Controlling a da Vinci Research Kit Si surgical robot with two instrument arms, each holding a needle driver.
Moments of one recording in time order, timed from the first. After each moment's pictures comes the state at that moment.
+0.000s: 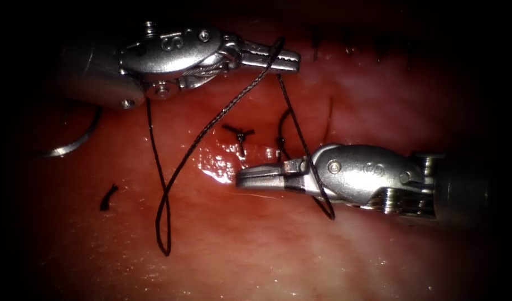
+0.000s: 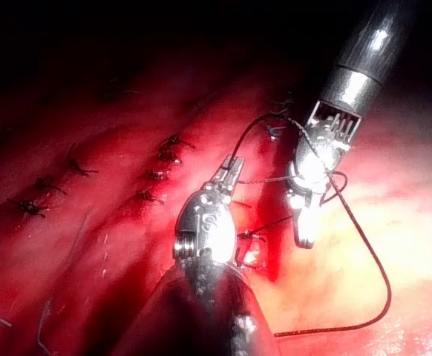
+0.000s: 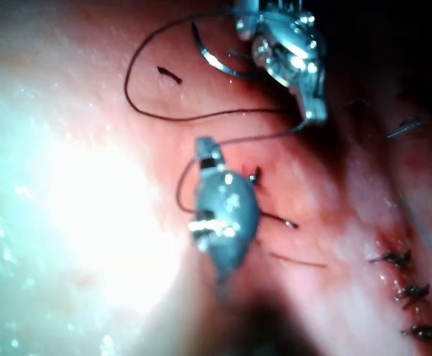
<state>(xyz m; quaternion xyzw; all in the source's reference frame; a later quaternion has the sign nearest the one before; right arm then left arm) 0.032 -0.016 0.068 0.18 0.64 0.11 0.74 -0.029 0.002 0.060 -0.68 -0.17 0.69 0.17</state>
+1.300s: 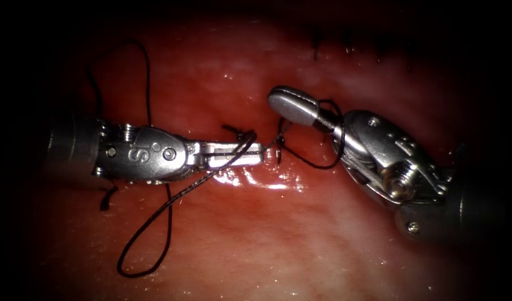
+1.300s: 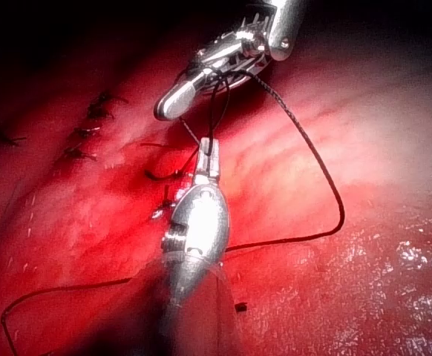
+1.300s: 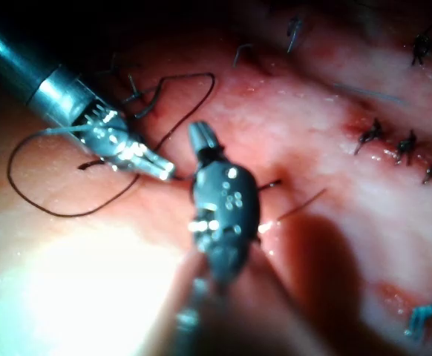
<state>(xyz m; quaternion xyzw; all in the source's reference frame) 0.029 -0.014 0.068 0.17 0.57 0.49 0.64 -0.028 -0.012 0.061 -0.67 -0.01 0.73 0.17</state>
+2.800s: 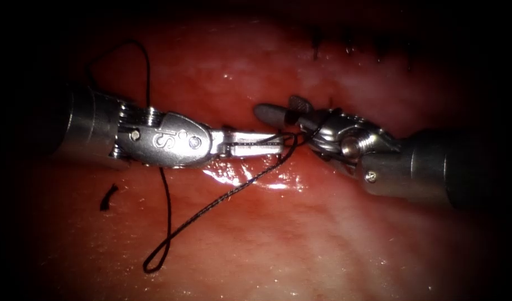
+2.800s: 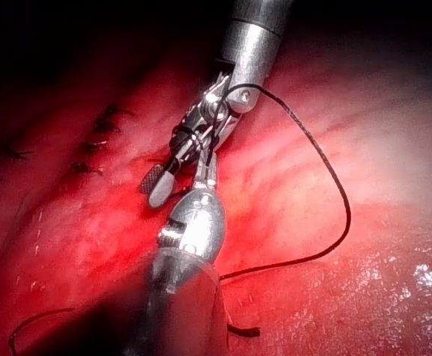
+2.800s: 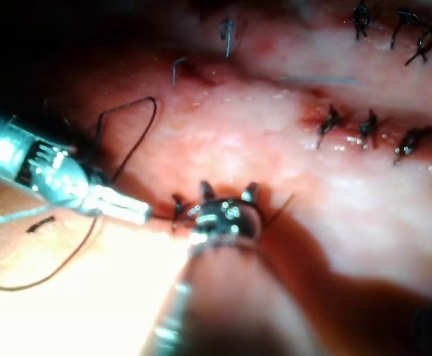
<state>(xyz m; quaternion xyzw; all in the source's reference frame) 0.031 -0.014 0.077 0.13 0.32 0.66 0.67 -0.030 -0.010 0.063 -0.62 0.00 0.78 0.12</state>
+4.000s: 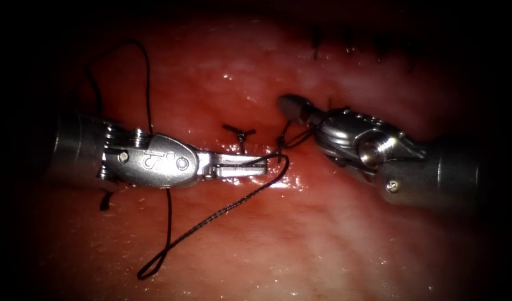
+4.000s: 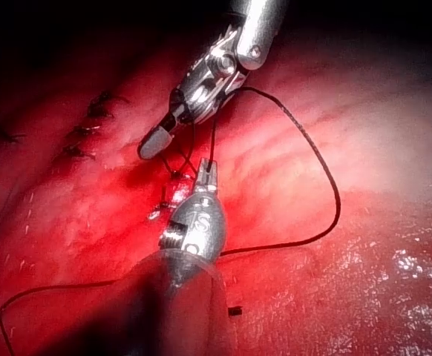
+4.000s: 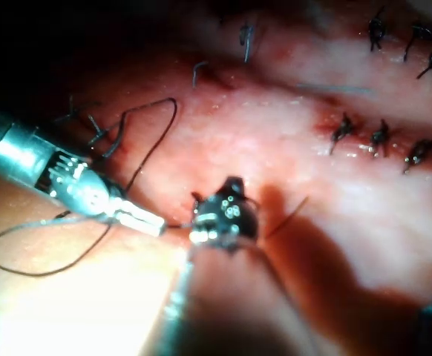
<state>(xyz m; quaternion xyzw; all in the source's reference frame) 0.030 -0.012 0.071 0.05 0.34 0.64 0.69 -0.028 -0.011 0.063 -0.59 -0.03 0.79 0.15</state>
